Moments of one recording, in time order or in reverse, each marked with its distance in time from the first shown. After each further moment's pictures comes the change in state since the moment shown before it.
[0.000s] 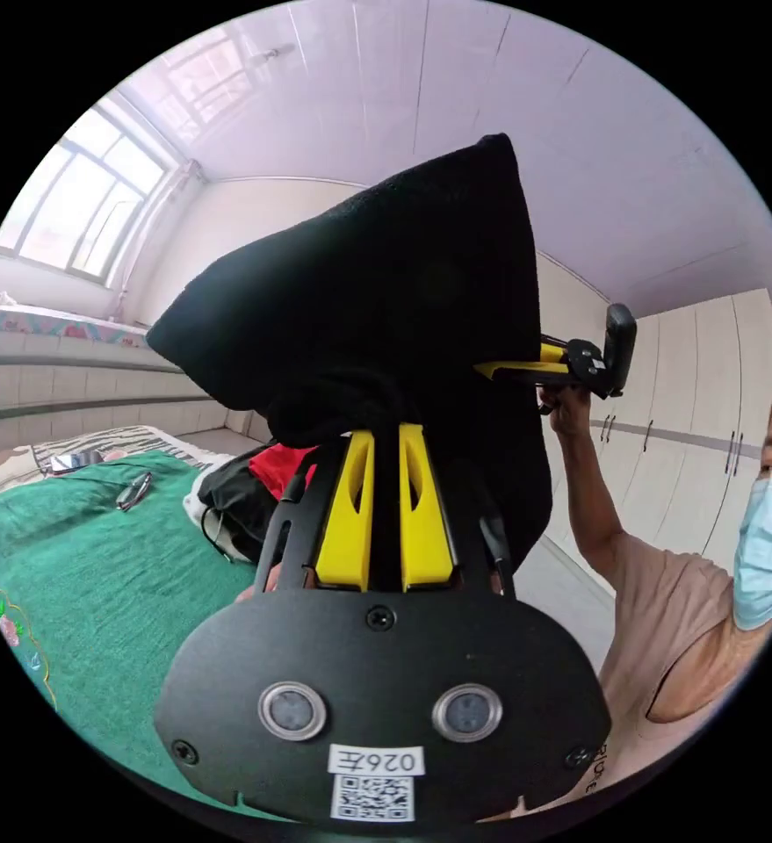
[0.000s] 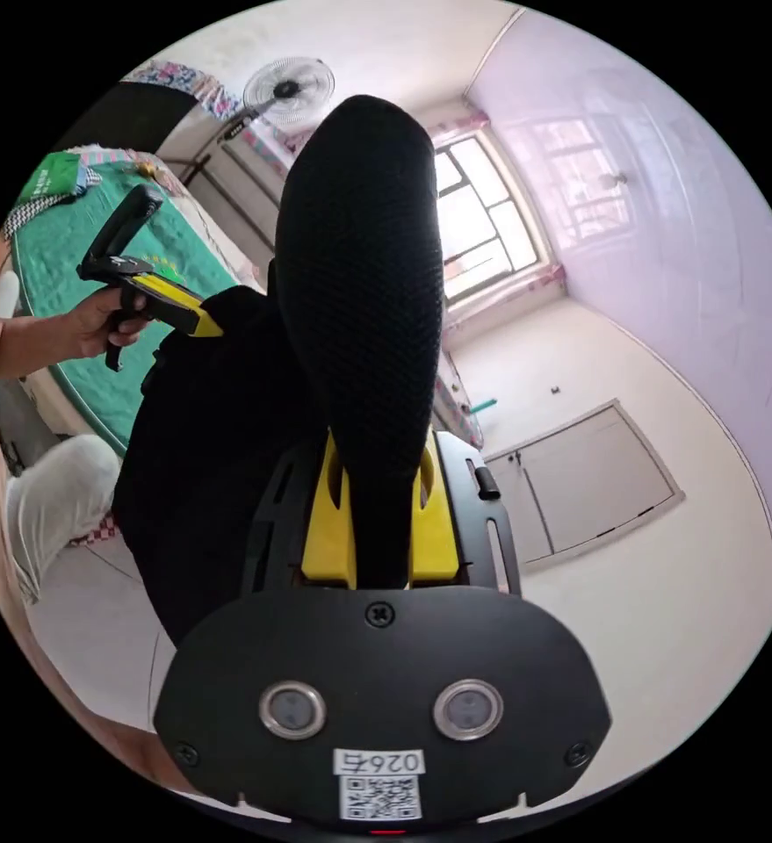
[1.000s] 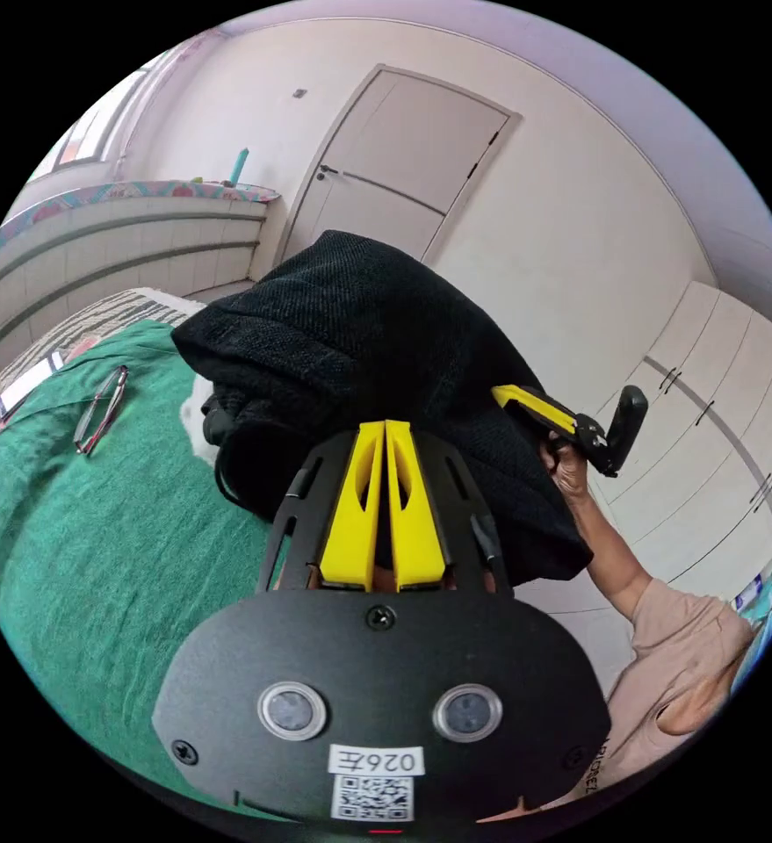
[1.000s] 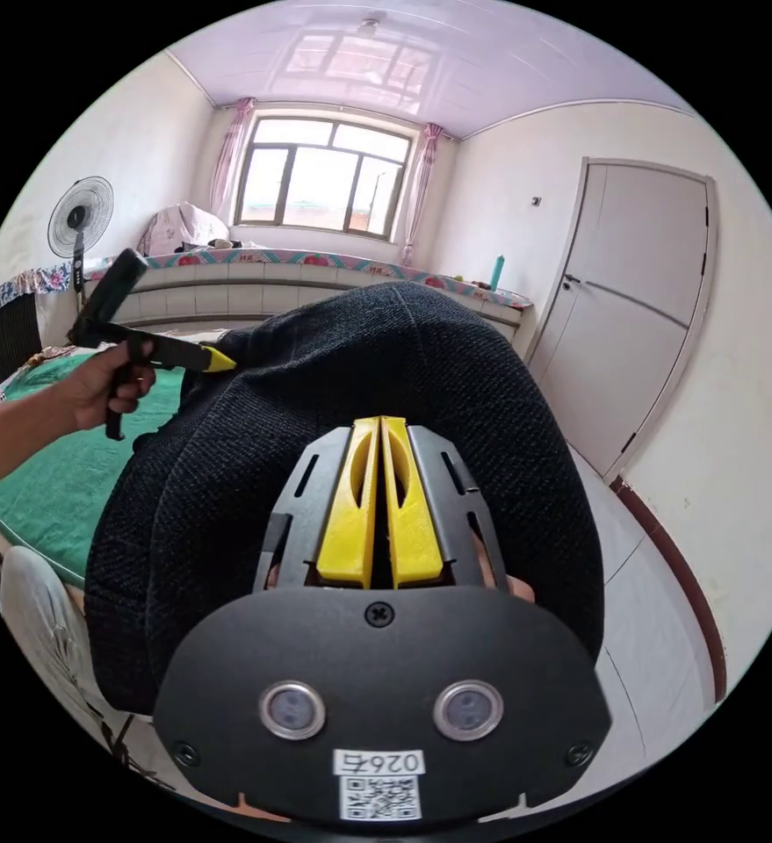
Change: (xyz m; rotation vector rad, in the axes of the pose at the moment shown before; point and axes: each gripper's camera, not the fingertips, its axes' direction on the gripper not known) left arm -0.145 0.087 0.232 -0.489 -0.139 -0.069; right arm -0.090 0.243 0.320 -0.012 -0.266 0.736
